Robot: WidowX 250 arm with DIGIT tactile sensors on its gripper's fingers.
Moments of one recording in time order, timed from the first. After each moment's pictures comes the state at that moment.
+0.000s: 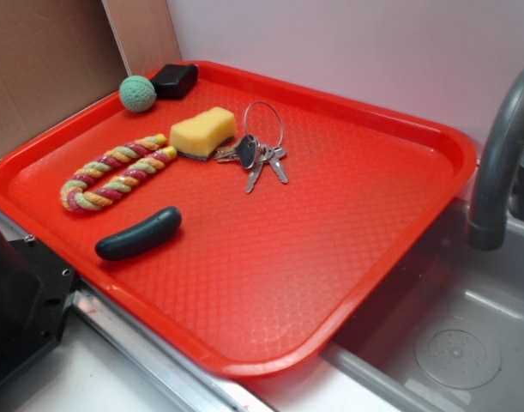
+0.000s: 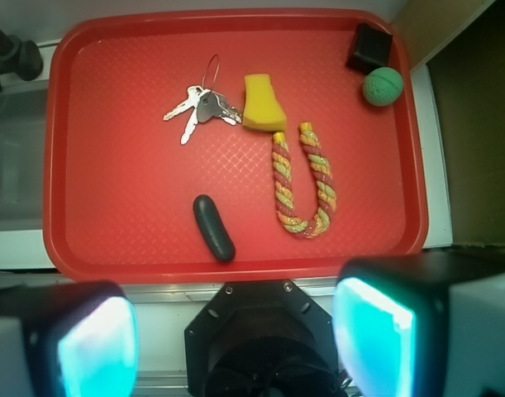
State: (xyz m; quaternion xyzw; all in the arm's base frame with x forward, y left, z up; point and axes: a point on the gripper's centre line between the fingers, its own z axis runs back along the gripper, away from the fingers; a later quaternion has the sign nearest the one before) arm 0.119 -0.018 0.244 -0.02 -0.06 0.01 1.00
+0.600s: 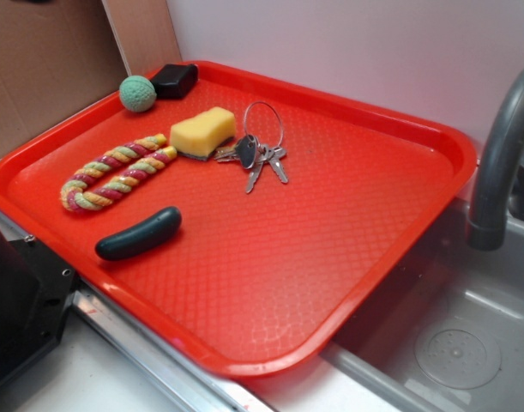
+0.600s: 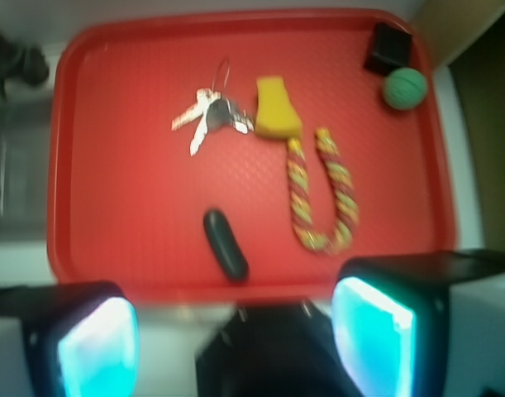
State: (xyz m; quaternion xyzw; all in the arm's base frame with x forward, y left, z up) arm 0.146 -0.005 0.210 -0.05 -0.10 0.08 0.99
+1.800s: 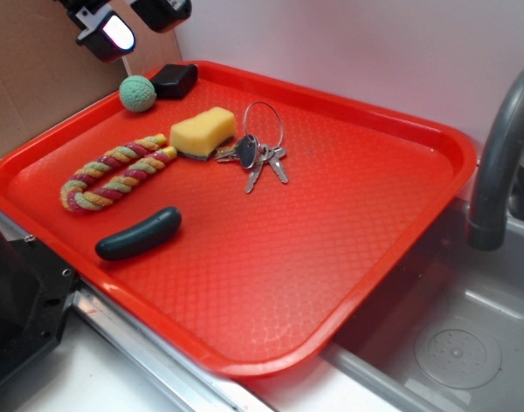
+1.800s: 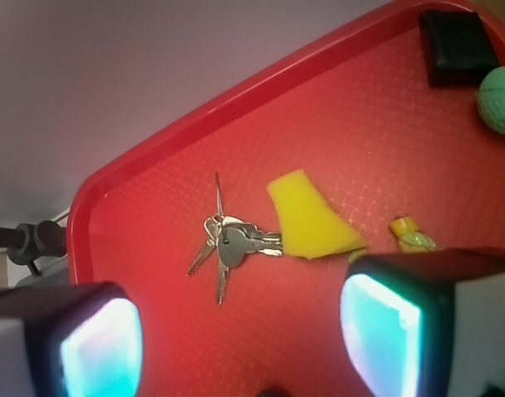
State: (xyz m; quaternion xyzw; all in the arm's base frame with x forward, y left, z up) arm 0.227 0.021 0.146 -0.21 -0.16 0.17 0.95
